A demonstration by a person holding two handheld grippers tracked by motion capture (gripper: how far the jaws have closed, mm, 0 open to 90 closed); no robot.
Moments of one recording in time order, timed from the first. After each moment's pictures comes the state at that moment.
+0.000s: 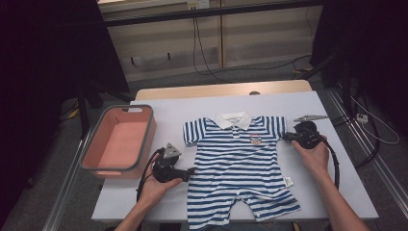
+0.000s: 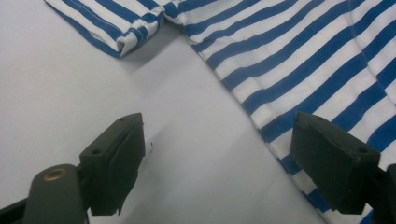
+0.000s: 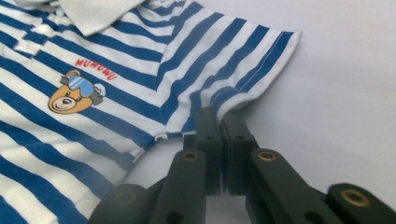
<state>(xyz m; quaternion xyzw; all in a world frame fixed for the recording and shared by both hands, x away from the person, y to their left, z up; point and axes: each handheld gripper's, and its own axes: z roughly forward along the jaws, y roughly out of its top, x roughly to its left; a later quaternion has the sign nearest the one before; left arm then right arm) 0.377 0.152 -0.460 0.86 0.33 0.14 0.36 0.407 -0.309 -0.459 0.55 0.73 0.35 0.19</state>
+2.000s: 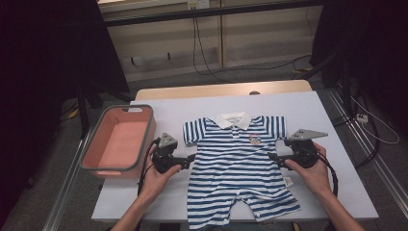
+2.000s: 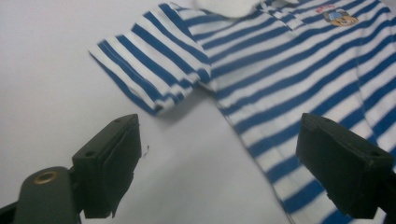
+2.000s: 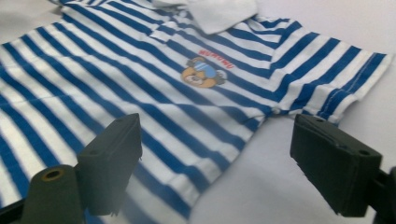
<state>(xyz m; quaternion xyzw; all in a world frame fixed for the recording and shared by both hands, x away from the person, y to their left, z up) 0.405 0.150 -0.439 0.82 0.37 0.16 0.41 0.343 -0.270 -0.444 0.46 0.77 0.40 0.20</state>
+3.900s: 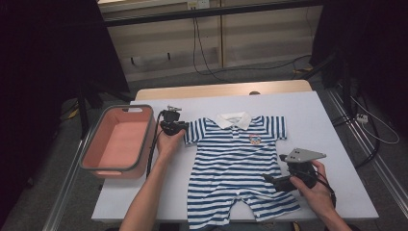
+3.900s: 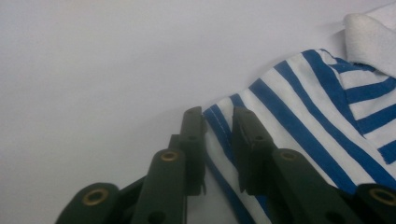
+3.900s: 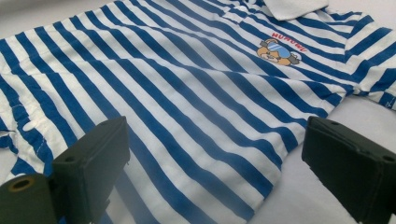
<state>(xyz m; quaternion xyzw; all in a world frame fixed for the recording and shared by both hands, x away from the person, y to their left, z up) 0.527 0.134 -0.463 0.79 0.47 0.16 0.36 0.296 -0.247 -0.451 0.40 0.79 0.42 0.19</state>
